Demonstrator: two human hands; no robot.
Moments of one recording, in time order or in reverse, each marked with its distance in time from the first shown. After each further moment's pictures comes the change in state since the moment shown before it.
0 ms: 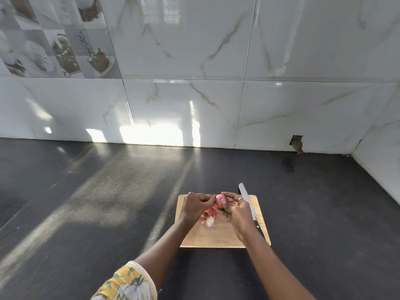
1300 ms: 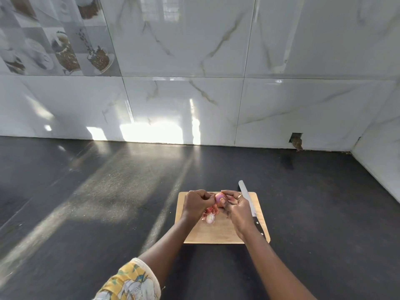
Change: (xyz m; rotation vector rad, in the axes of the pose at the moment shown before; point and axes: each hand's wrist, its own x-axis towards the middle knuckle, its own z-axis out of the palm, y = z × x) left_hand 0.000 -0.006 0.007 -0.069 -0.001 -0.079; right_hand -0.002 0.006 -0.003 -0.145 0.006 -0.050
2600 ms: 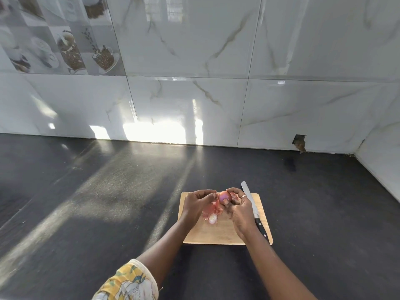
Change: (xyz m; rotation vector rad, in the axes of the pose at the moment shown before) left_hand -0.003 -0.004 -0.009 -0.321 -0.048 -0.084; right_hand 0.003 0.002 0.005 0.067 0.025 0.000
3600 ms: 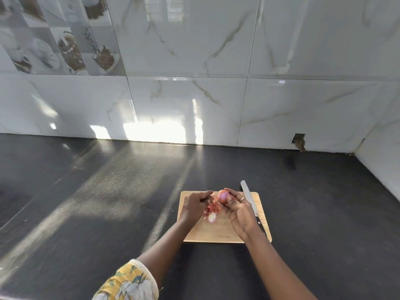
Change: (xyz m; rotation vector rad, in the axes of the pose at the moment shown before) left_hand 0.006 -0.014 -0.003 0.493 0.028 0.181; right_hand -0.014 -0.016 0.000 0.420 -0.068 0.145
